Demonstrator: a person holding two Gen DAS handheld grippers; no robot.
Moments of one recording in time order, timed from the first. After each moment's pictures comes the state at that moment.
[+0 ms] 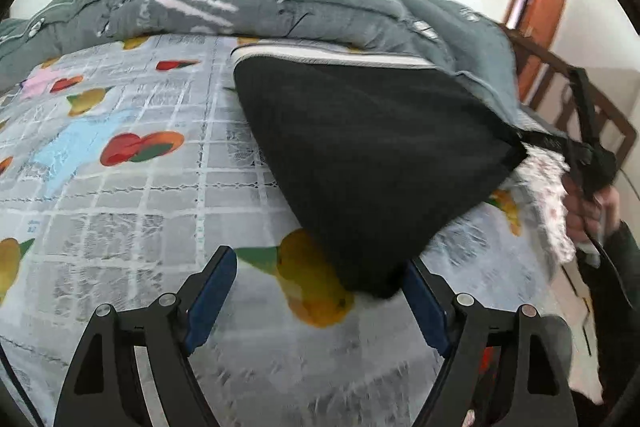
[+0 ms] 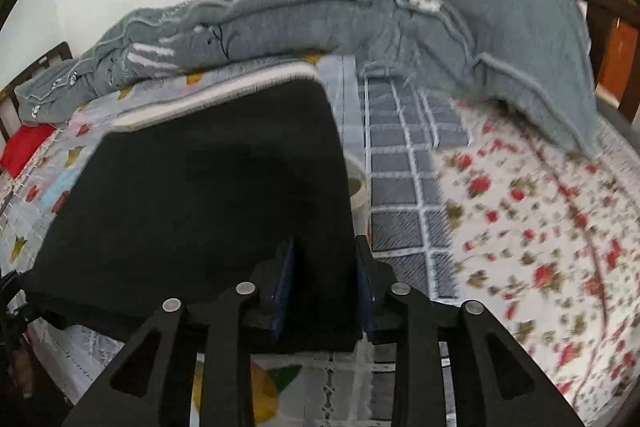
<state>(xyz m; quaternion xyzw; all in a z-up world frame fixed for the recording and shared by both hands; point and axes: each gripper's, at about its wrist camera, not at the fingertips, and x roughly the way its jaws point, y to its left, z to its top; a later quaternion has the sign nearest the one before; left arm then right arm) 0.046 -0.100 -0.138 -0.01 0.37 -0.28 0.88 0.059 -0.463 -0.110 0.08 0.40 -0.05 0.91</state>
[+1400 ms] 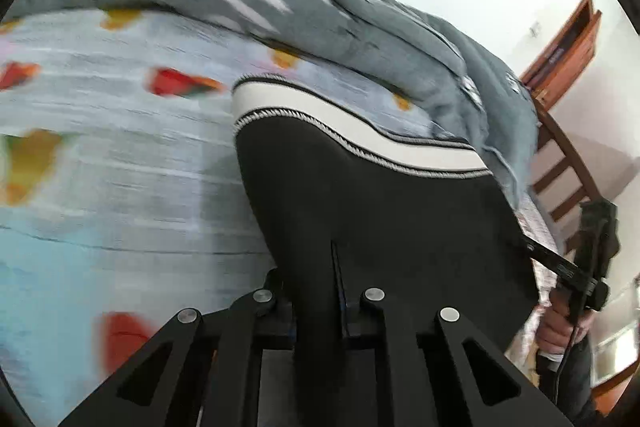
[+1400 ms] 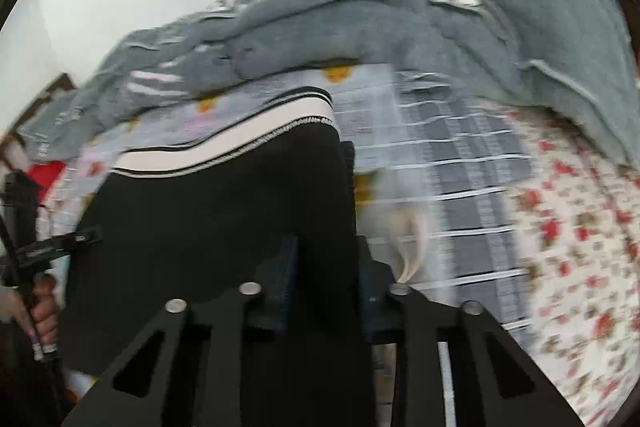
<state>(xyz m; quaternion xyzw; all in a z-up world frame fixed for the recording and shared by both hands) 0.254 -0.061 -0.135 -0.12 0.43 -0.30 0.84 0.143 -0.436 -0.093 0.15 0.41 -0.01 0.90</state>
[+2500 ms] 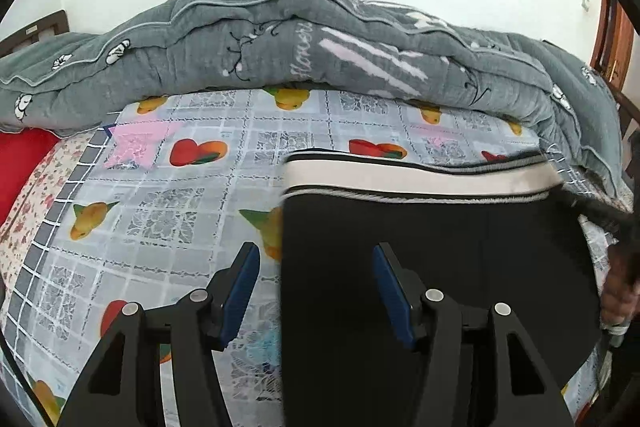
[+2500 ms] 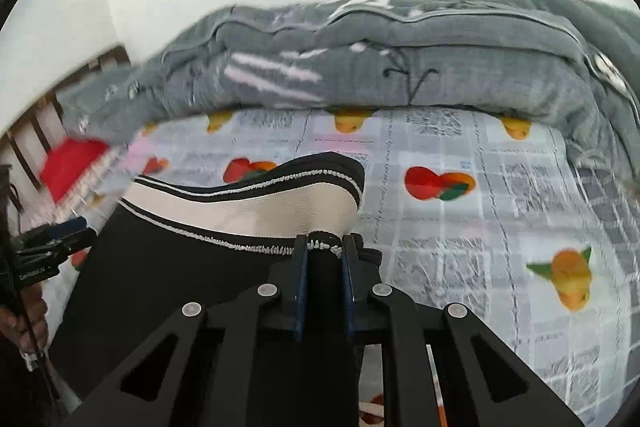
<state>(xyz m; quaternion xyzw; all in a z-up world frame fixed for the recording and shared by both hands) 0.250 0.056 -0.086 0.02 0.37 -0.13 0.92 0.232 -0.279 -0.077 0.11 0.37 0.06 0.92</state>
